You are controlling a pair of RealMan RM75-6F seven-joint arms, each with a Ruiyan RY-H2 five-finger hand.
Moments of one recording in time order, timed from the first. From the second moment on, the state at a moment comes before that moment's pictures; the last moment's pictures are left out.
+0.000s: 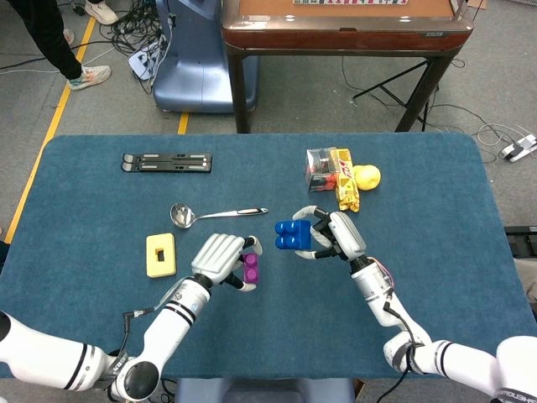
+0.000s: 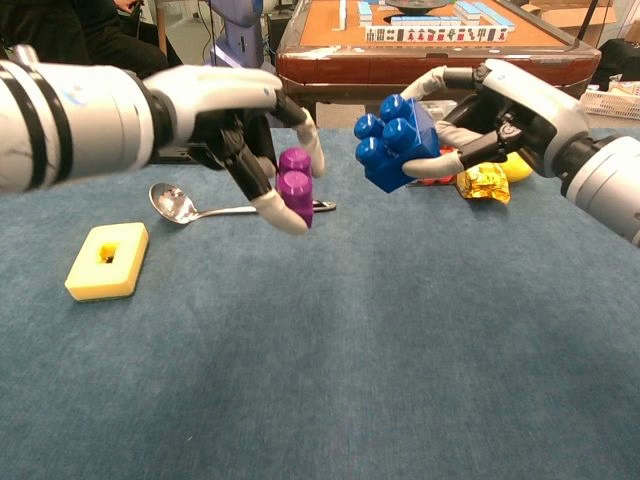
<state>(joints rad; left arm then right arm) -1.08 -1.47 -0.22 -2.03 0.52 1.22 0.56 0.65 -1.63 0.19 -1.30 -1.43 1.17 0.60</state>
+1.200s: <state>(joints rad) -1.04 -1.73 -0.14 -1.80 0.56 1.16 0.64 0.70 -1.50 0.19 -1.47 -1.17 0.87 0.12</state>
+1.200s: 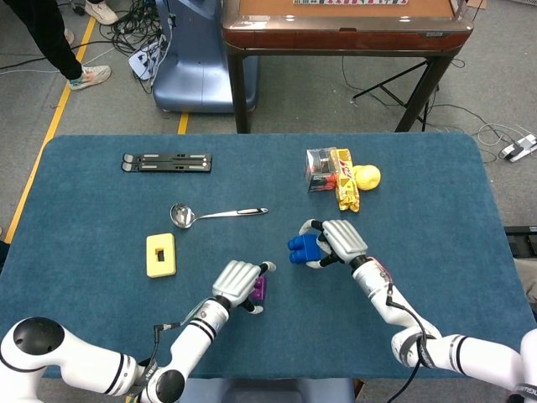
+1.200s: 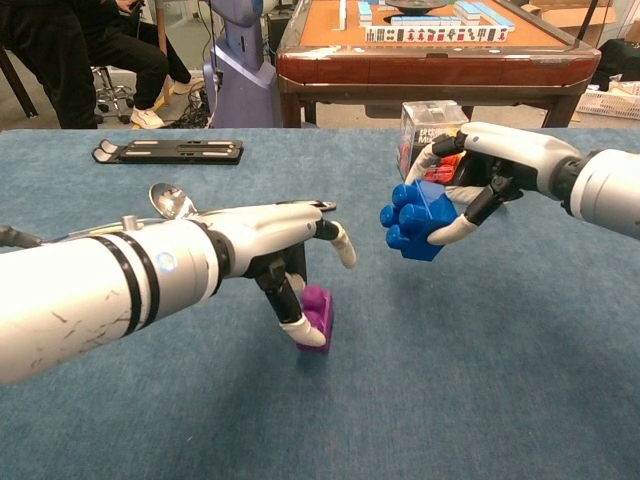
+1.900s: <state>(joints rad) -0.95 -1.56 -0.13 -1.96 0.60 1.25 0.67 0.67 -1.42 0.19 -1.56 -1.20 0.91 0.09</state>
